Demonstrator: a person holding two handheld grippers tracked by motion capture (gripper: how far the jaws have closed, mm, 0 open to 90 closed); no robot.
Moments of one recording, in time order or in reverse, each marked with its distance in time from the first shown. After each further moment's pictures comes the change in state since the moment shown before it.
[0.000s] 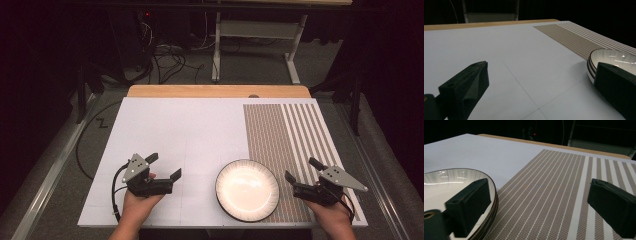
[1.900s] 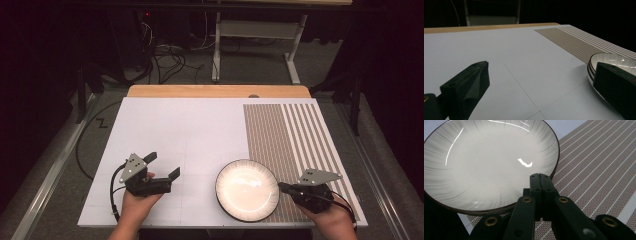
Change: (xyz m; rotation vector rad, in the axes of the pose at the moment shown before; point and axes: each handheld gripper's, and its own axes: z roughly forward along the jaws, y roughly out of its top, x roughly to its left) left arm 0.001 0.002 -0.003 -0.023 0.005 -0.008; right arm 0.030 0.020 0.001 0.427 0.294 -0.212
